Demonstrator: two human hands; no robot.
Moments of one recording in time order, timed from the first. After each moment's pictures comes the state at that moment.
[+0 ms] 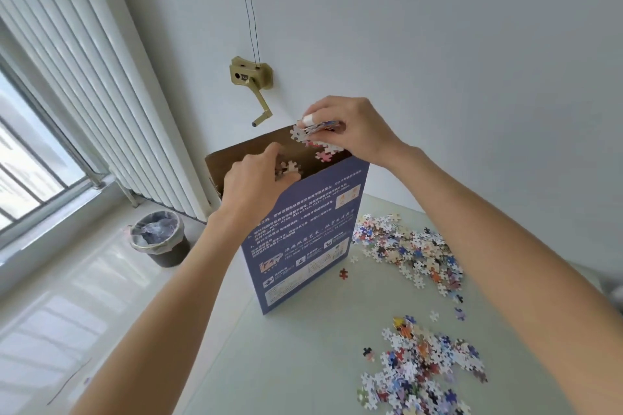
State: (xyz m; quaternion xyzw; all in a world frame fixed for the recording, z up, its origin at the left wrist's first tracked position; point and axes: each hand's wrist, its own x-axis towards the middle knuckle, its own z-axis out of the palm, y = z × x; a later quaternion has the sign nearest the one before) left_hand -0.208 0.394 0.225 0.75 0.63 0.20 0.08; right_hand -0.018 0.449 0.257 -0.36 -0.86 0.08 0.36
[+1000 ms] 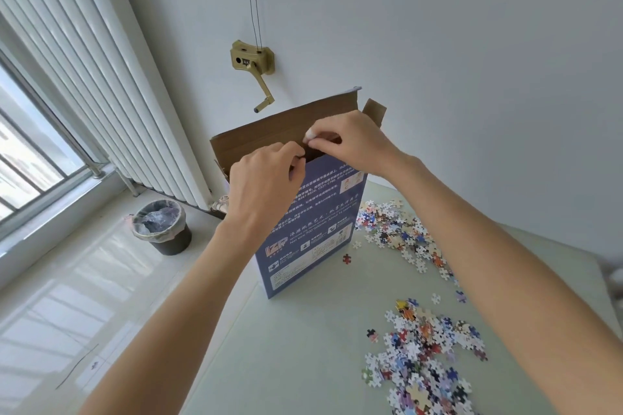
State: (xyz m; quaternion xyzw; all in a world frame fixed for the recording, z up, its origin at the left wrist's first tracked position) left_hand -0.207 0.366 0.216 0.77 0.53 0.34 -0.07; right_hand -0.035 0.424 0.236 -0.45 -0.84 0.11 0.28
